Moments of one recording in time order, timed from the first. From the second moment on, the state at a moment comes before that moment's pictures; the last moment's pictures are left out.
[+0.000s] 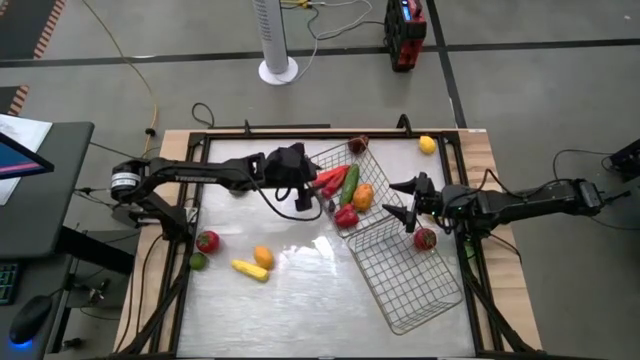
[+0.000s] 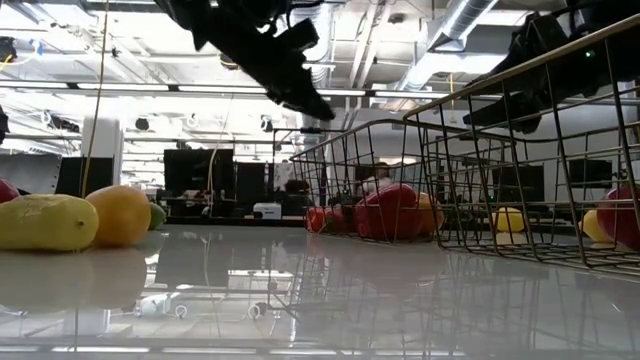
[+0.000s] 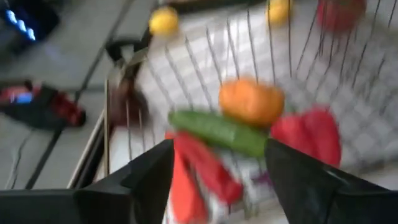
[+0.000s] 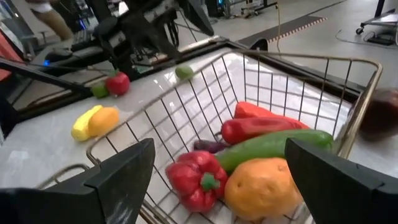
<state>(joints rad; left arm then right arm) 0.23 1.55 1.09 -0.14 -0.11 0.24 0.03 0.60 0.25 0.11 0.36 0.31</state>
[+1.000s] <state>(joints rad) 0.41 1.56 1.07 -1.07 -0.31 -0.14 0.04 0.60 0.25 0.10 0.34 0.32</state>
